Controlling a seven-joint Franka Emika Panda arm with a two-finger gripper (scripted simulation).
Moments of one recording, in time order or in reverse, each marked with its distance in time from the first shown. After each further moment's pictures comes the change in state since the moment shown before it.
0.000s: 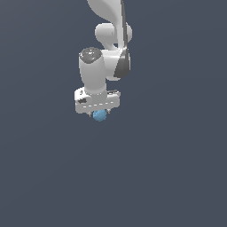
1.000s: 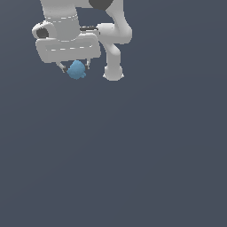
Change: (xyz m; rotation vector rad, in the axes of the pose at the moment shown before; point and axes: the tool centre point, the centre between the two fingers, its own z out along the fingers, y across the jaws) arm -0.070 0.061 -0.208 0.002 -0.001 -0.001
